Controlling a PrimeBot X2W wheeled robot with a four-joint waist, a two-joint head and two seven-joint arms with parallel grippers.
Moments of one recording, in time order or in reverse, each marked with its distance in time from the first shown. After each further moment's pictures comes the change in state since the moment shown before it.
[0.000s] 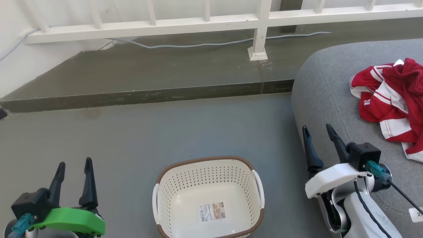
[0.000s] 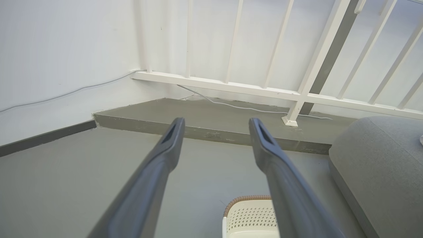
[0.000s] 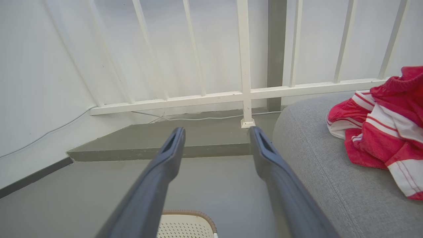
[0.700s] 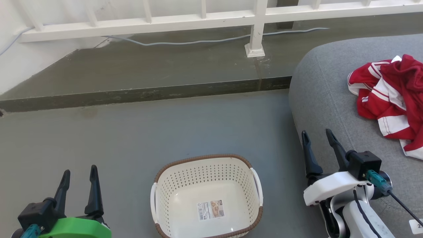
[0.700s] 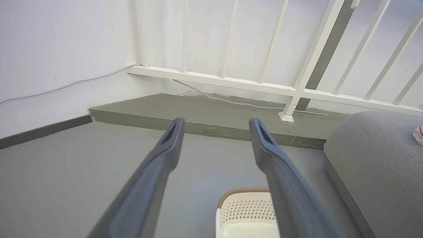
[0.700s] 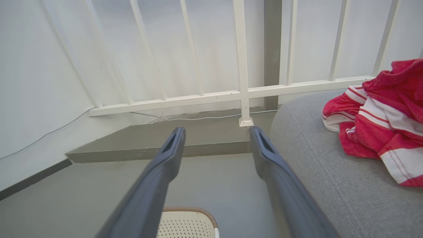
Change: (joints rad) left arm 0.066 -0.054 0.028 -0.053 0.055 0.001 0.000; right arm 0.072 0.015 -0.003 -0.091 -0.018 -0.025 0.000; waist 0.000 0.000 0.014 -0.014
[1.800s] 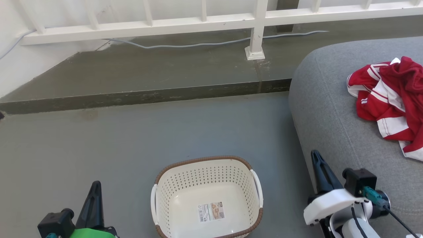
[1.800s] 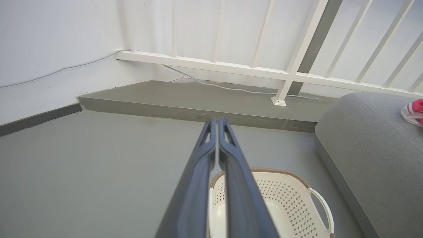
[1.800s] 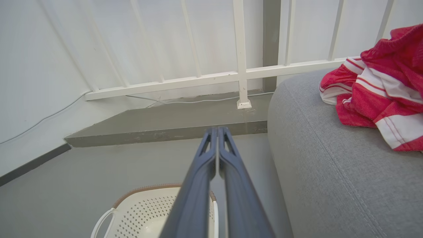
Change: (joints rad) left arm 0.037 -0.049 -0.014 0.041 0.054 -0.042 0.002; right arm 0.072 0.011 -0.002 0.021 -0.012 0.000 0.002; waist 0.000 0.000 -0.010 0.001
